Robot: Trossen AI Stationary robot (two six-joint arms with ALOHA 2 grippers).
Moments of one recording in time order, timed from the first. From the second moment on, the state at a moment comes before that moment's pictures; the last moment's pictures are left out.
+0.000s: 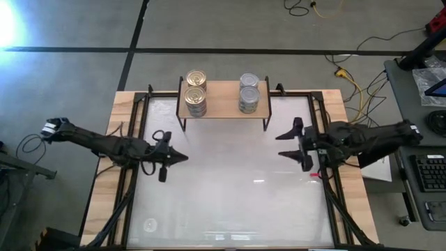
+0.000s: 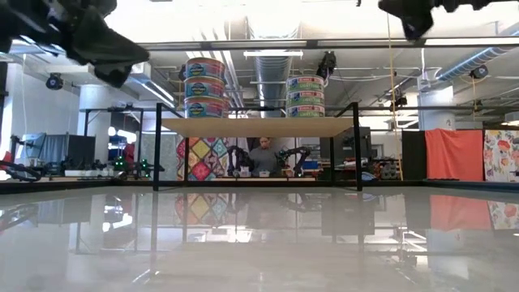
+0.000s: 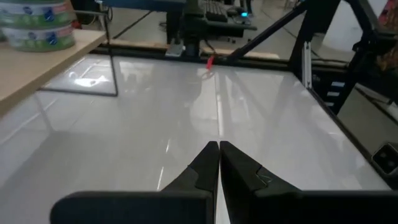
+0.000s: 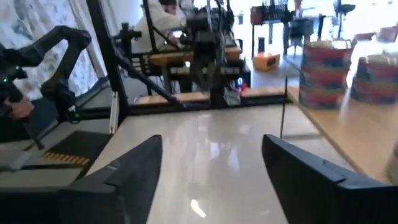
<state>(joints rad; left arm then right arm) -0.25 0.69 0.32 0.13 -0.23 -0.17 0.12 0.62 0.55 -0.02 0.03 0.10</state>
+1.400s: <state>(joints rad) -0.14 0.24 0.01 0.20 -0.27 -0.10 0.00 0.03 0.01 0.25 -0.03 0.08</state>
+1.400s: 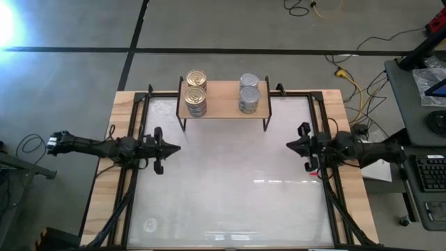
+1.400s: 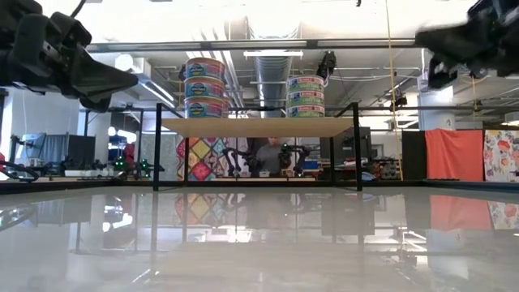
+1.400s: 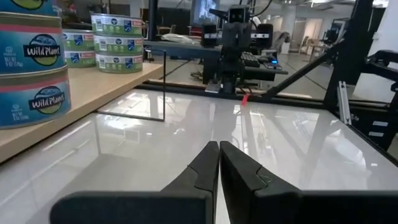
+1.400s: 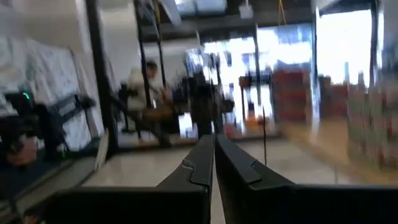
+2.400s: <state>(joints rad) -0.14 0.34 0.02 0.15 -0.27 -0.12 -0.03 0.06 0.02 0.02 -0.09 0.04</state>
